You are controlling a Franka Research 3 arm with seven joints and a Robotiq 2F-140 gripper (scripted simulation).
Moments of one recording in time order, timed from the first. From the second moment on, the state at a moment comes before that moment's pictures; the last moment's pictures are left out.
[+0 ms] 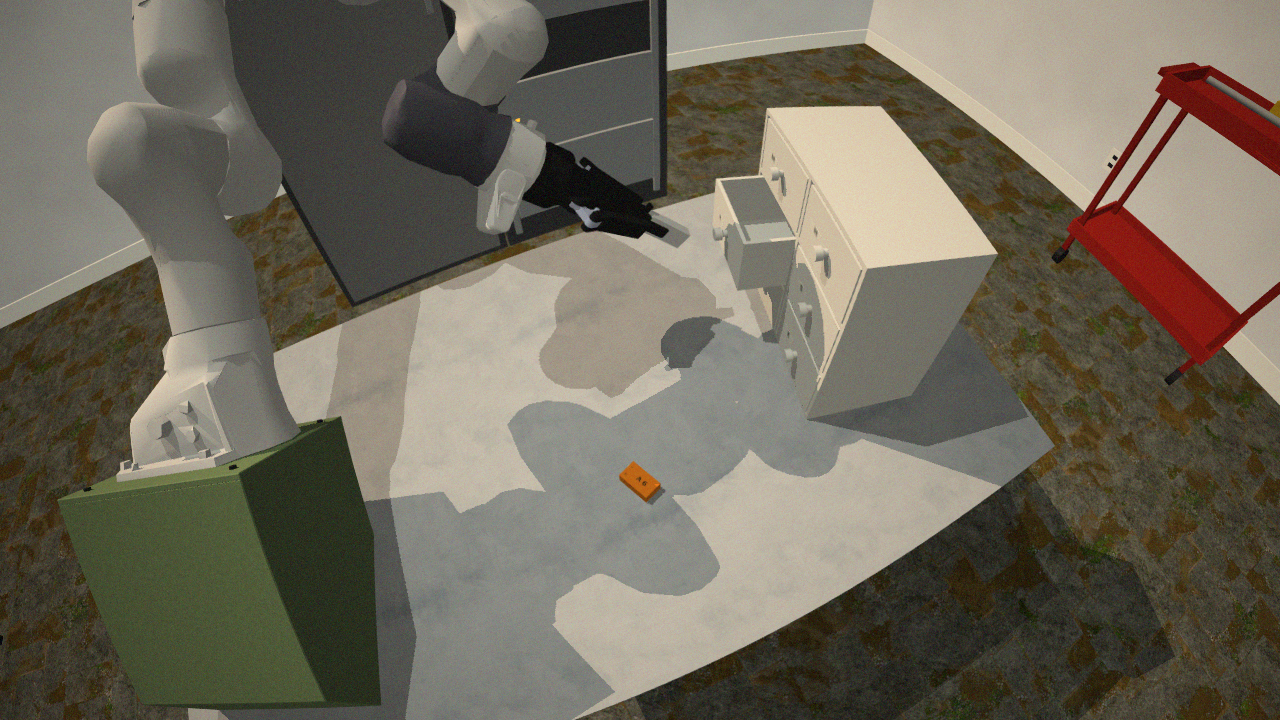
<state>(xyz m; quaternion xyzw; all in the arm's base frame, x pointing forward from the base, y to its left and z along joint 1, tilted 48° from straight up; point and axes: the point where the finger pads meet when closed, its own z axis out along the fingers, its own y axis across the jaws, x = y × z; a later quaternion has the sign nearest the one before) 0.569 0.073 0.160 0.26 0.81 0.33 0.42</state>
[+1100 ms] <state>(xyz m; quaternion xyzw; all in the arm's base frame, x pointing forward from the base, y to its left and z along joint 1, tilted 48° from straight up) 0.593 0.069 0.160 0.26 0.81 0.33 0.42</state>
